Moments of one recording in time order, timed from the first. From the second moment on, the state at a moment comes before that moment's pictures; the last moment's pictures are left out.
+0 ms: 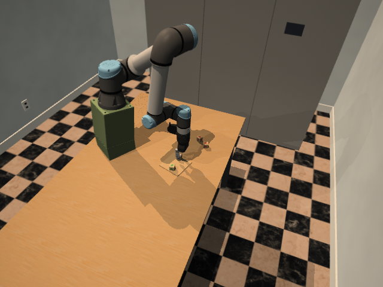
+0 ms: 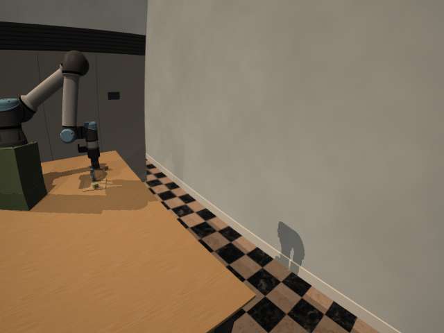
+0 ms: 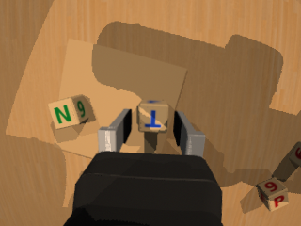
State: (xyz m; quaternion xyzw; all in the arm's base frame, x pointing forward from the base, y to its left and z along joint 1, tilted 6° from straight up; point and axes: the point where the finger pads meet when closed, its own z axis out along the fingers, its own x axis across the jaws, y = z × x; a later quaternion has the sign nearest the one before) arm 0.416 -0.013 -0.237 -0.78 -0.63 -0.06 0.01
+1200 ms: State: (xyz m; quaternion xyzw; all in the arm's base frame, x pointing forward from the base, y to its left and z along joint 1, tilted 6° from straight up) arm 0.412 -0.018 -0.180 -0.78 -0.63 -0.06 0.01
